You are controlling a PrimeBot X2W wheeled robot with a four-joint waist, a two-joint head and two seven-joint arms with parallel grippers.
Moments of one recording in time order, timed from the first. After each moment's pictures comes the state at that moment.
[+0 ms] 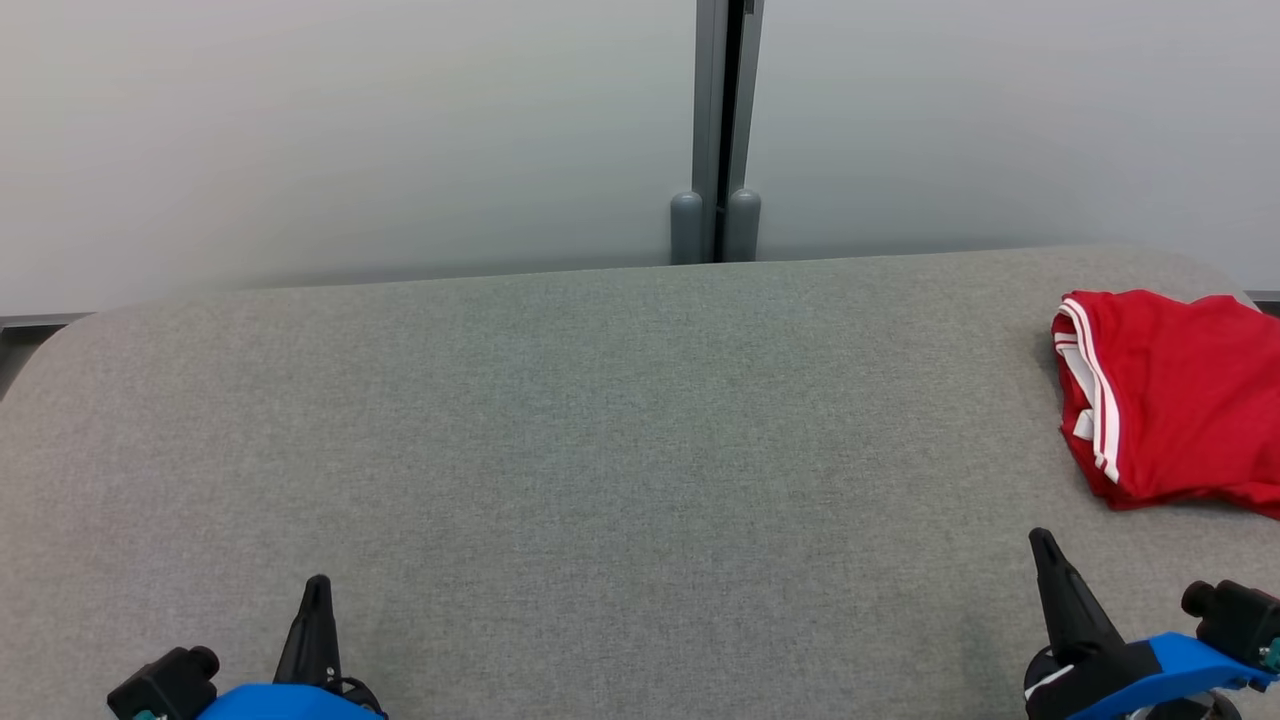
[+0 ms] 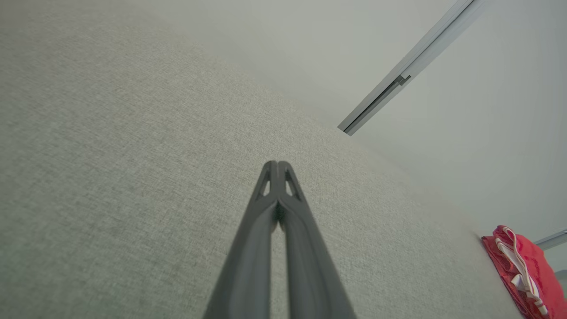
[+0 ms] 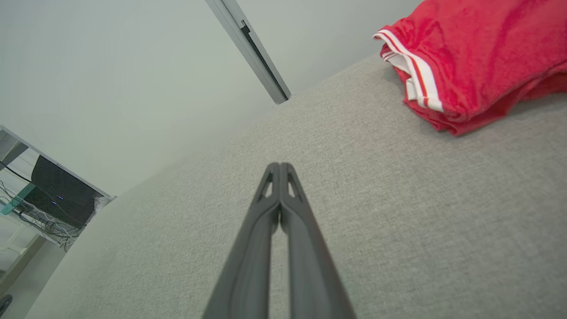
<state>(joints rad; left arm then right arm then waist) 0.01 0.12 -0.08 0.38 -0.74 -0.09 -0.15 0.01 -0.08 -0.05 0.22 0.62 0.13 -0.02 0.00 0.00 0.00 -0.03</state>
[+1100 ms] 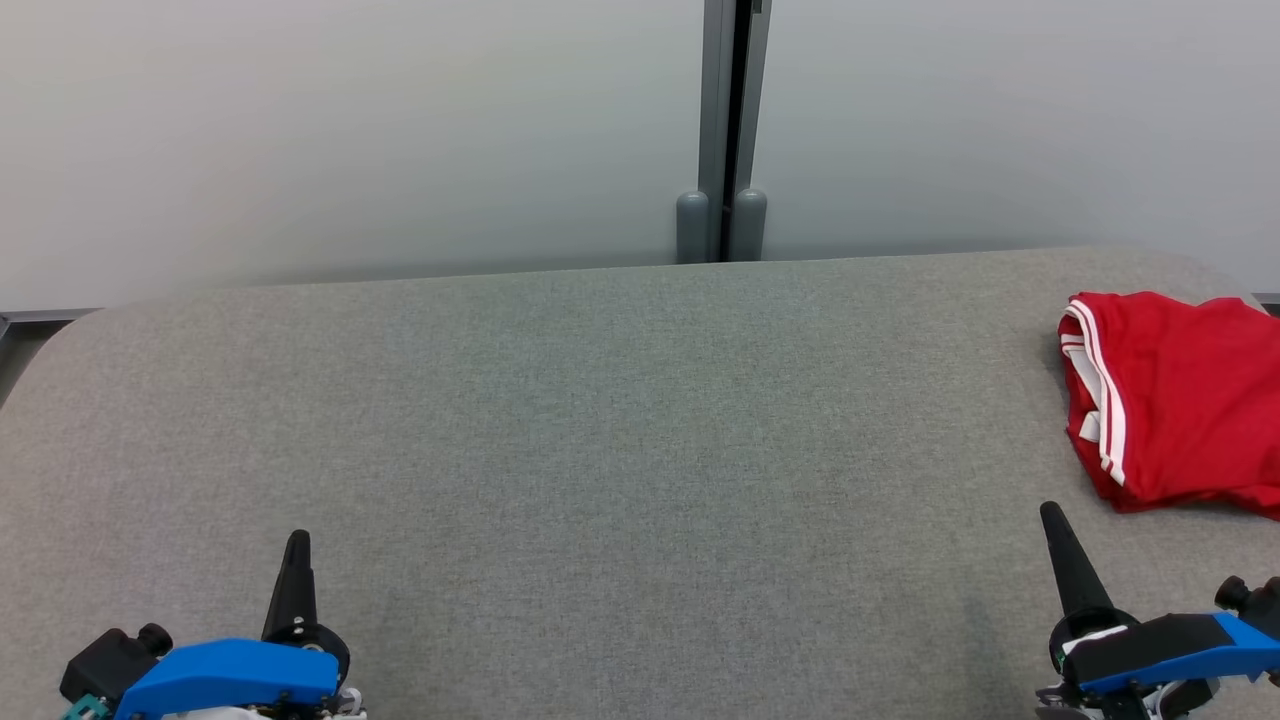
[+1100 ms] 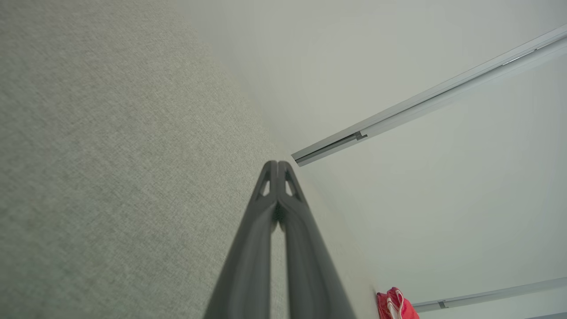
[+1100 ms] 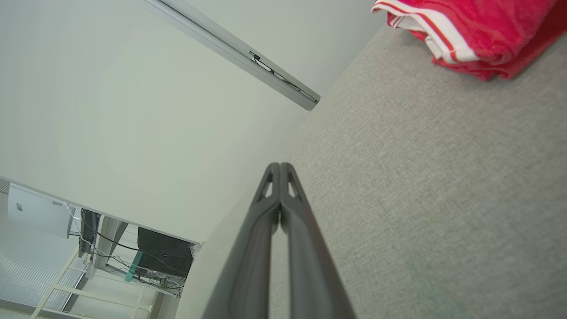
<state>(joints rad) -0.04 0.09 0.00 0.32 -1.11 -0.11 -0.04 -0.04 -0.07 -0.08 0.23 1.04 0.13 0.04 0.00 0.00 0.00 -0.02</state>
